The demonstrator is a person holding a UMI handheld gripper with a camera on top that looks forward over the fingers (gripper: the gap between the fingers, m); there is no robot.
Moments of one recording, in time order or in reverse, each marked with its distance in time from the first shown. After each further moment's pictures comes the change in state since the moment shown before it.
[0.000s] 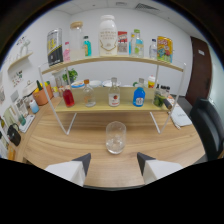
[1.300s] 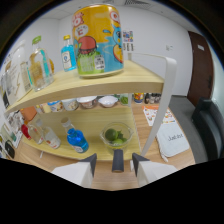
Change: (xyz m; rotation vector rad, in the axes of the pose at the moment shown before) arm 0.177 -0.116 0.117 0.005 -0.041 0.043
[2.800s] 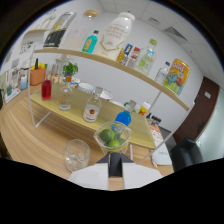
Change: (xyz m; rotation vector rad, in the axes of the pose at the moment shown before) arm -0.088 0.053 -0.047 0.129 0.189 -0.432
